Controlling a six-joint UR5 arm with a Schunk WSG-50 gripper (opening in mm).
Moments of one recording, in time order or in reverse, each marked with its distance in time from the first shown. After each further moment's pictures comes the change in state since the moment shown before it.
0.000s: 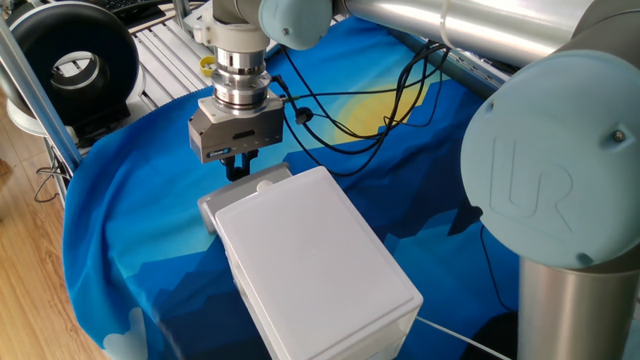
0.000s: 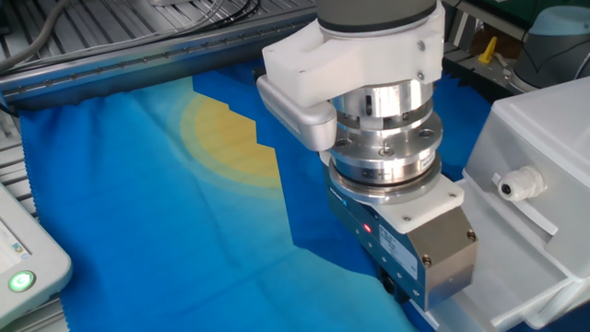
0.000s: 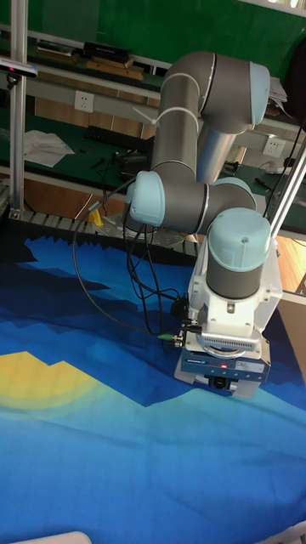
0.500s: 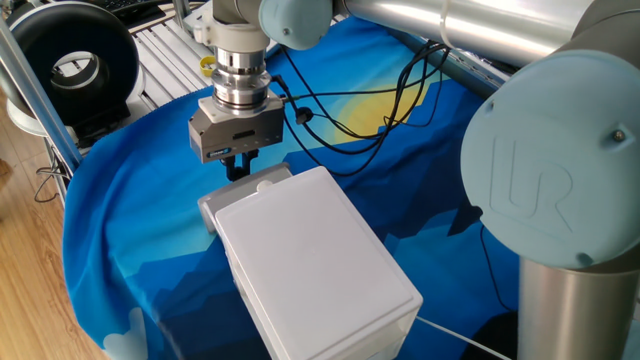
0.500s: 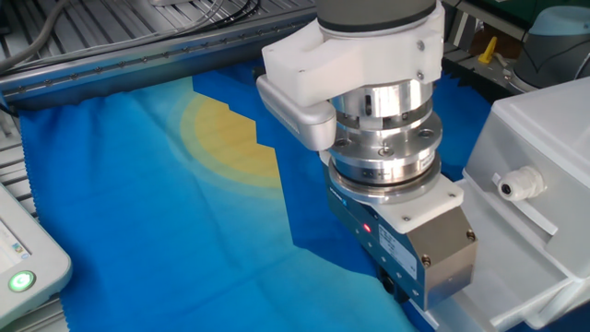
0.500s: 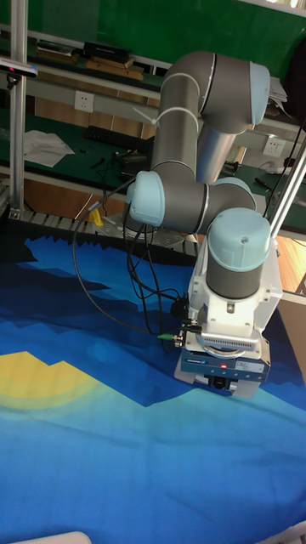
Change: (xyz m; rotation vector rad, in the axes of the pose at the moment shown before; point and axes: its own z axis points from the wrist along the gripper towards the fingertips) arm 0.000 0.001 0.000 -0.004 -0.001 0.004
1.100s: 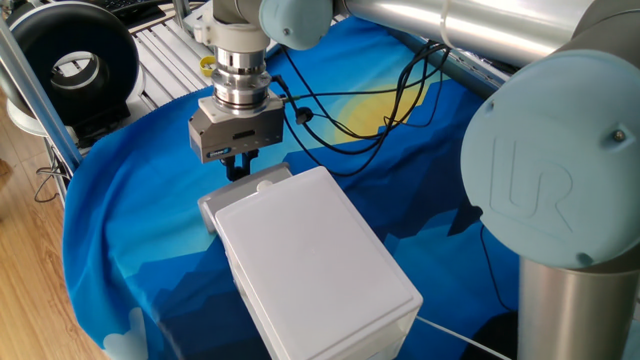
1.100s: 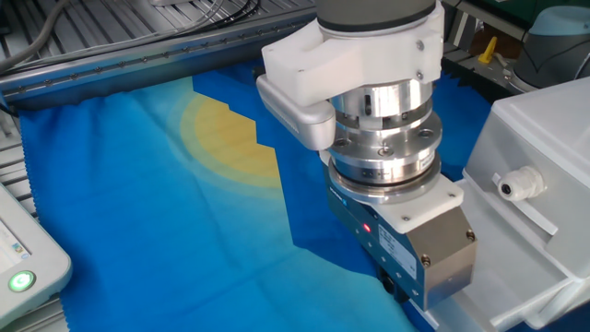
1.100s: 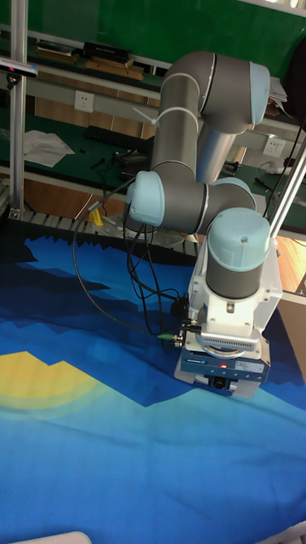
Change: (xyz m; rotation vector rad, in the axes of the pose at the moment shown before) arm 0.000 0.000 0.000 0.001 -0.001 -0.001
